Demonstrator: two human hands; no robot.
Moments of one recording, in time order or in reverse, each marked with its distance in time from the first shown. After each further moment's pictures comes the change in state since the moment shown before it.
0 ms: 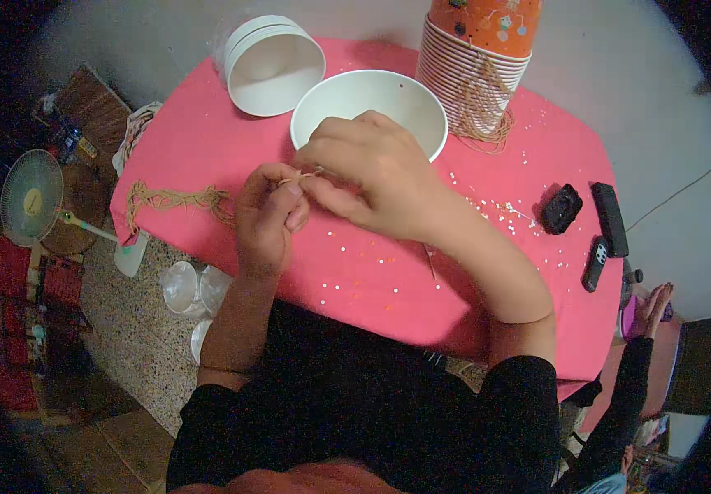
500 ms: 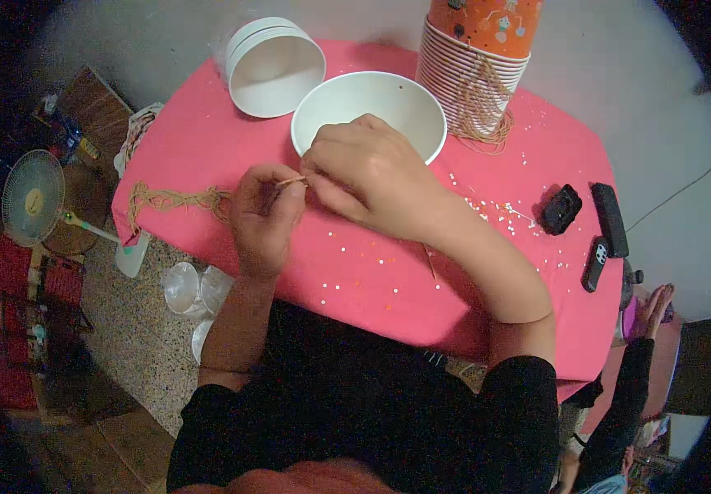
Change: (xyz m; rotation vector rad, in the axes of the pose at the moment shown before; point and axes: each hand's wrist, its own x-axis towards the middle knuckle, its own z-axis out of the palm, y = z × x) left_hand -0.002 0.001 0.001 0.167 0.000 0.156; right_hand 0.001 -0.004 0.000 0.020 -0.071 0.057
